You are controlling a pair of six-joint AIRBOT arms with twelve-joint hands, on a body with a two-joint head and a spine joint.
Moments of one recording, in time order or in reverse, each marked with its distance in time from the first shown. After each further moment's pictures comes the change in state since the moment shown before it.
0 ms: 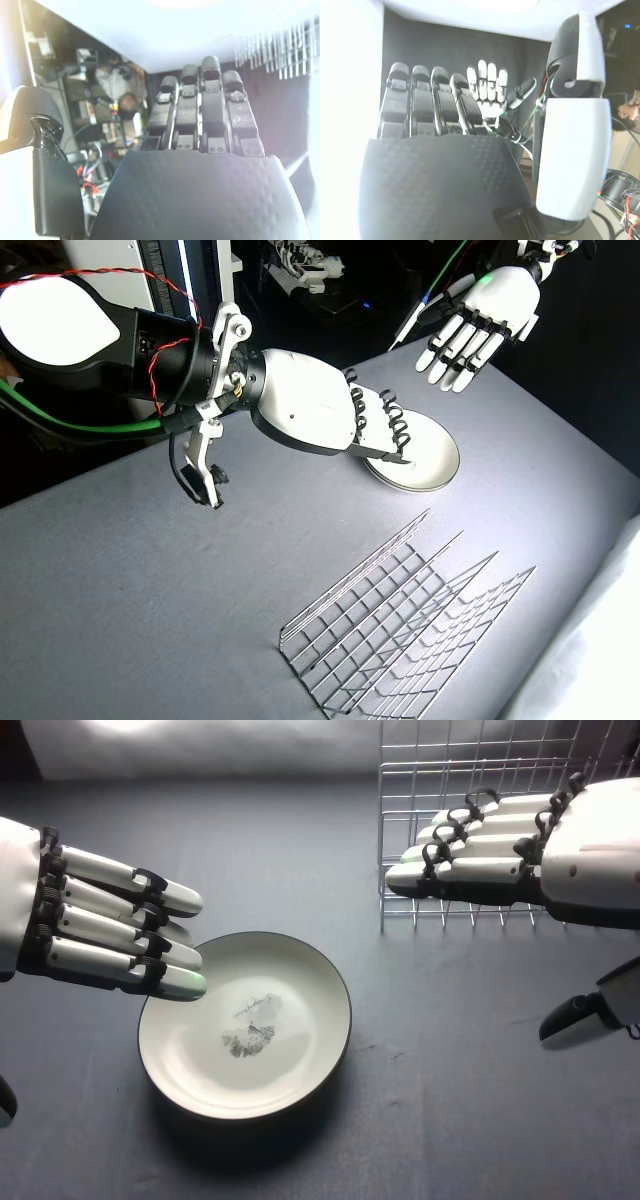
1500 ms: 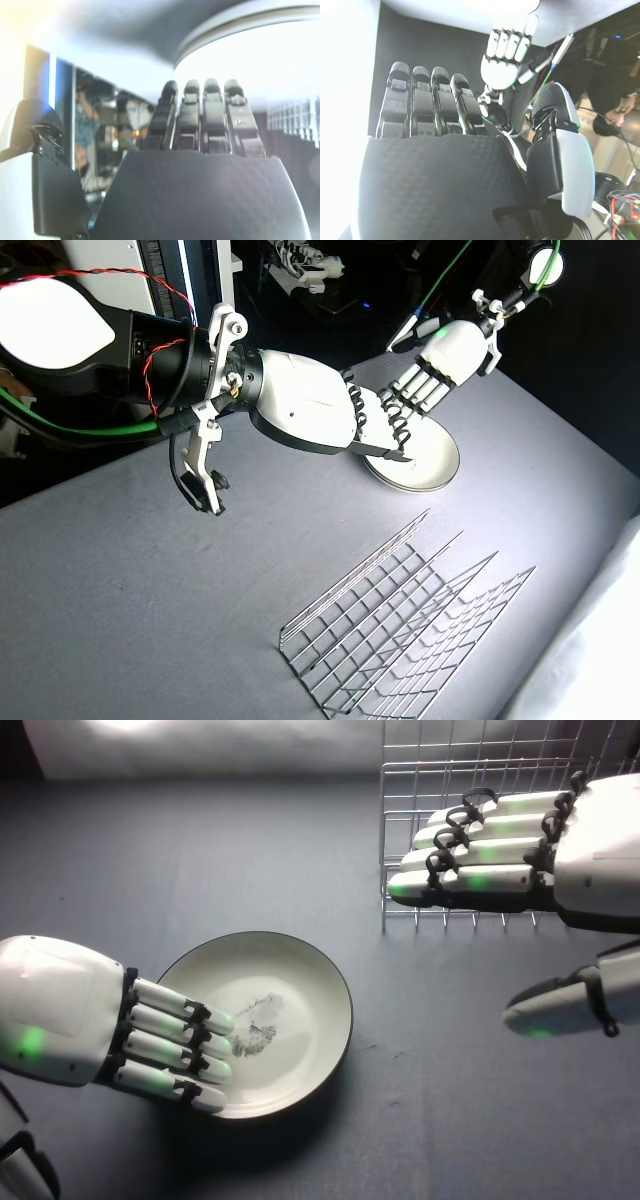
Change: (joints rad) left arm 0.255 -0.188 0.059 0.058 0.146 0.139; right arm -0.026 -0.003 0.053 -0.037 0.138 -0.067
